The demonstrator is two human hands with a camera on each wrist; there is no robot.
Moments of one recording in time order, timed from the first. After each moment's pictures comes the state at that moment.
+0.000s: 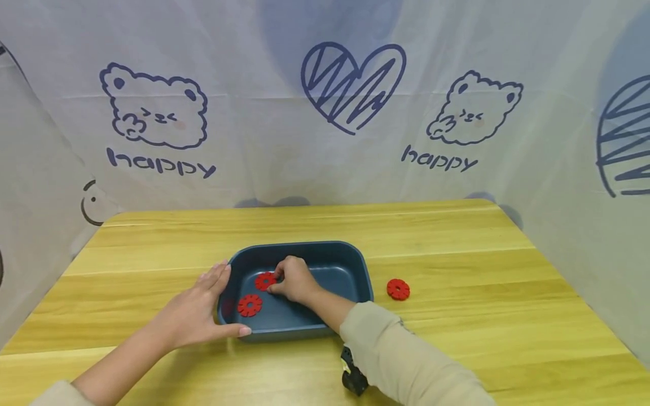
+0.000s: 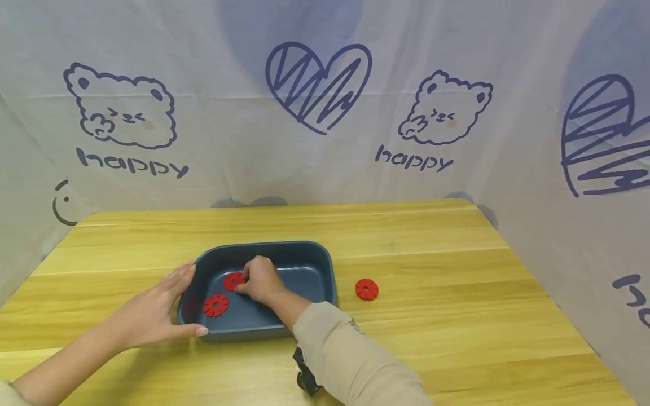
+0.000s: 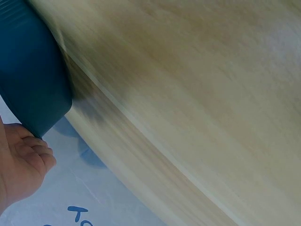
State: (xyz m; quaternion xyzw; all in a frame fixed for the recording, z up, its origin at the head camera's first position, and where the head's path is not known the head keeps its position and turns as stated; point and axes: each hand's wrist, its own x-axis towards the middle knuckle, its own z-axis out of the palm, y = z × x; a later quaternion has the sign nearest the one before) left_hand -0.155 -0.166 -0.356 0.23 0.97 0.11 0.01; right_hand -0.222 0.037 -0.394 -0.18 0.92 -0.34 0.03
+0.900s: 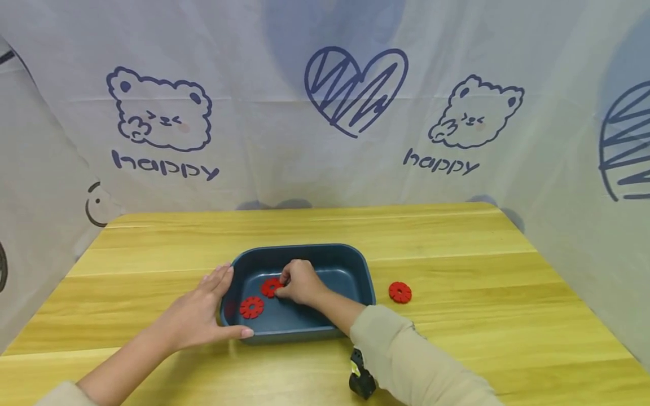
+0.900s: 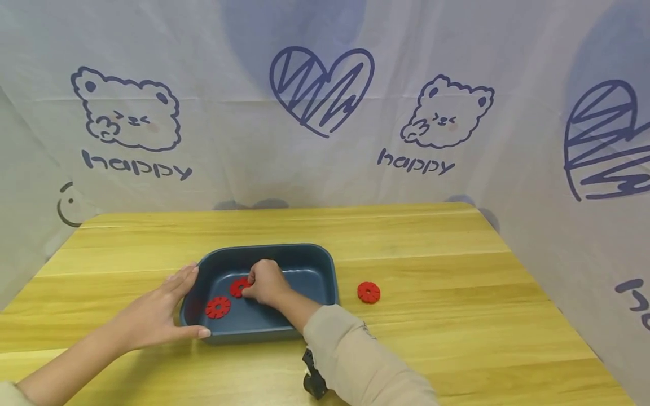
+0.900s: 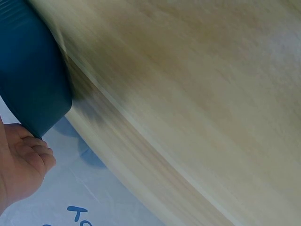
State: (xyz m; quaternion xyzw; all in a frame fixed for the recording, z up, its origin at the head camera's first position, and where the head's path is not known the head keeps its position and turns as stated) left_hand -0.155 -0.166 -0.359 0.23 0.97 0.12 0.01; right_hand -0.219 0.045 -0.390 -0.19 0.92 -0.34 0.03
